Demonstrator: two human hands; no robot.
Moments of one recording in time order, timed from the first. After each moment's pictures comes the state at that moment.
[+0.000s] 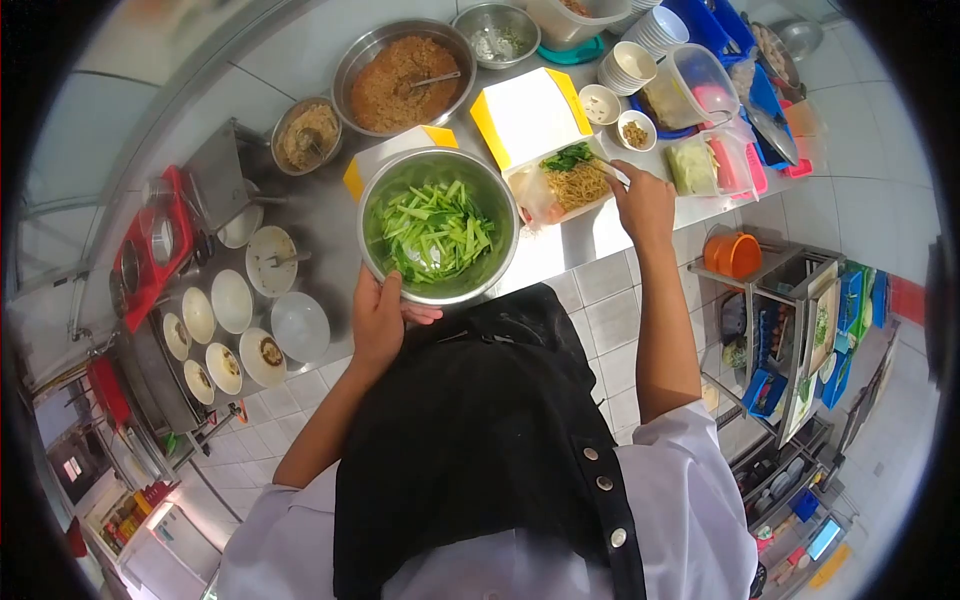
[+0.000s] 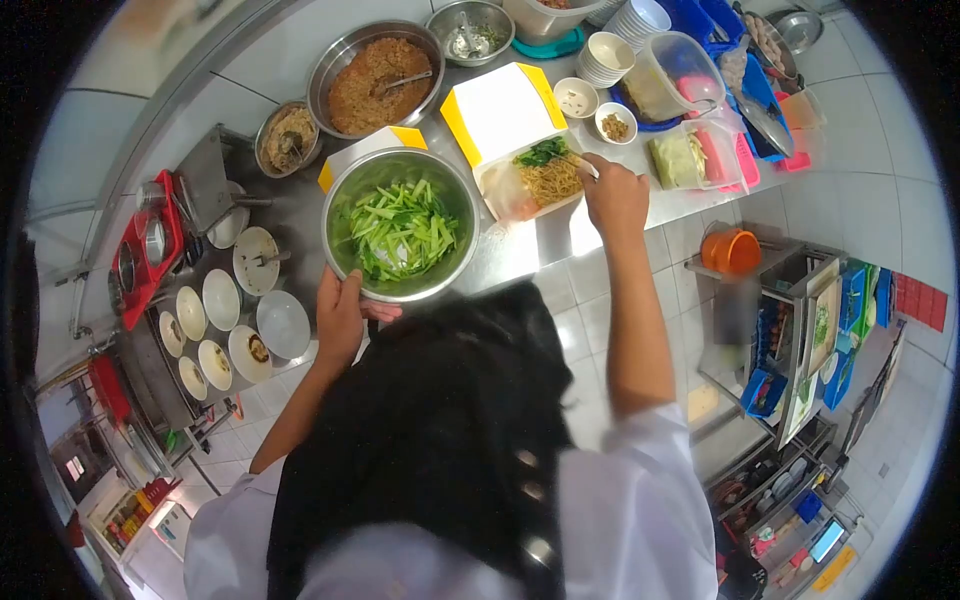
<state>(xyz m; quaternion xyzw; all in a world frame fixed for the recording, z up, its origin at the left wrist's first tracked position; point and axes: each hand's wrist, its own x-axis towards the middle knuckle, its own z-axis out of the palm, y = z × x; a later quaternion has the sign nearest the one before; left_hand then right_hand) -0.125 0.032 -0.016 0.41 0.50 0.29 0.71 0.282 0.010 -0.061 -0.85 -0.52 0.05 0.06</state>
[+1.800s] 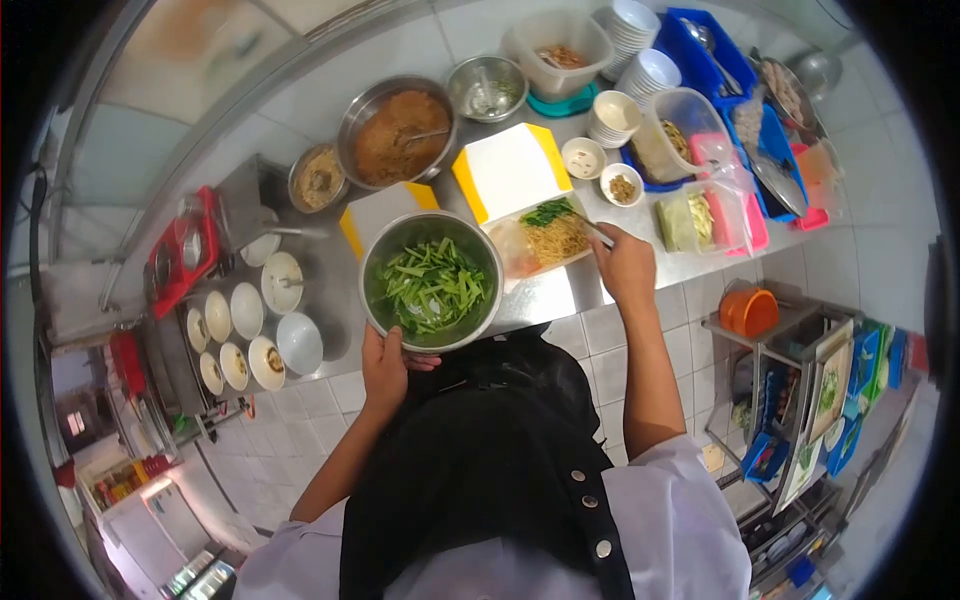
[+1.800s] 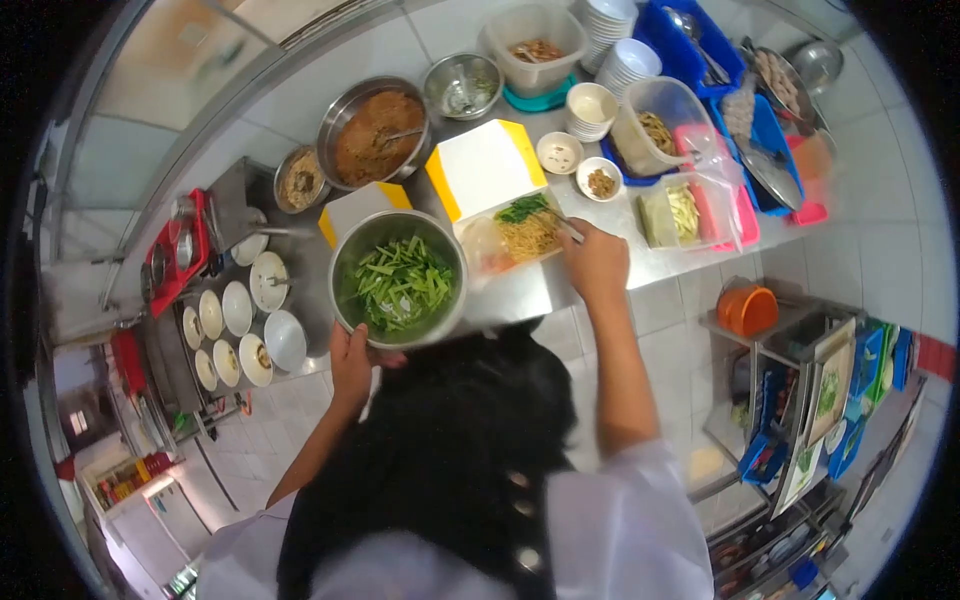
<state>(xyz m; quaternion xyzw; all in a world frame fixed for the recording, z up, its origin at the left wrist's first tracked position) -0.058 -0.017 -0.004 0.39 0.59 0.34 0.62 0.322 0.000 -0.072 -0.81 -0.54 0.15 0.18</state>
